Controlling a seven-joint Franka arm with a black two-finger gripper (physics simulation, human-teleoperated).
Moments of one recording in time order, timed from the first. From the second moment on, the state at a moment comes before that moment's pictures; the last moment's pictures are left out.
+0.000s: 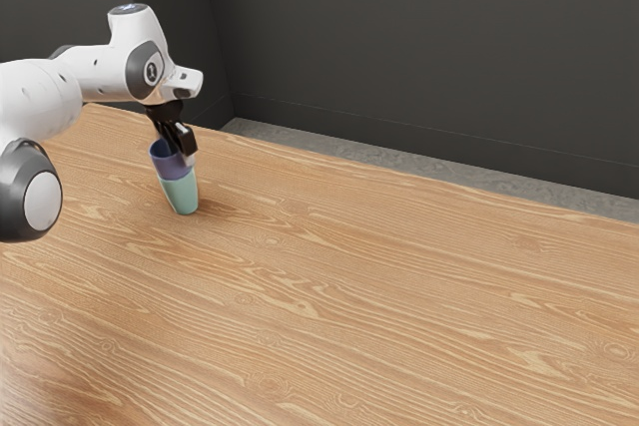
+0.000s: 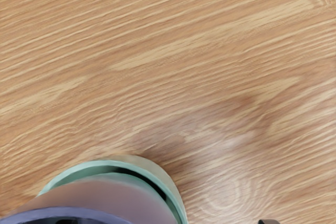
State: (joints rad) arm 0.23 0.72 0.11 -1.16 -0.09 1.98 0.70
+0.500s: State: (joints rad) arm 0.22 0.68 0.11 -1.16 -0.09 1.98 0.70
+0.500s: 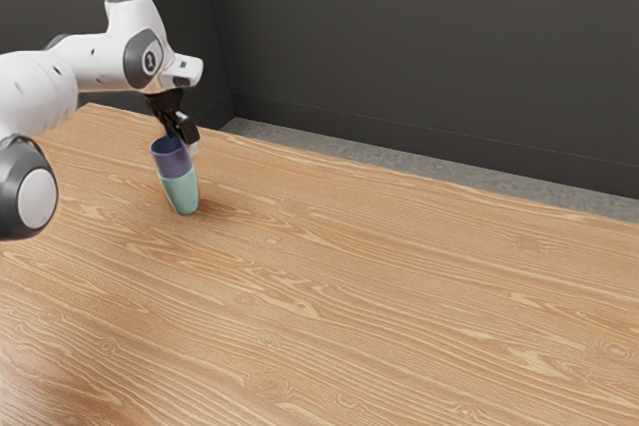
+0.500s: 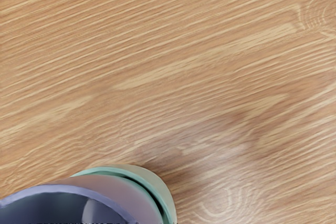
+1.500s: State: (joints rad) arm 0.13 0.32 0.13 -1.35 -0.08 1.82 0.64
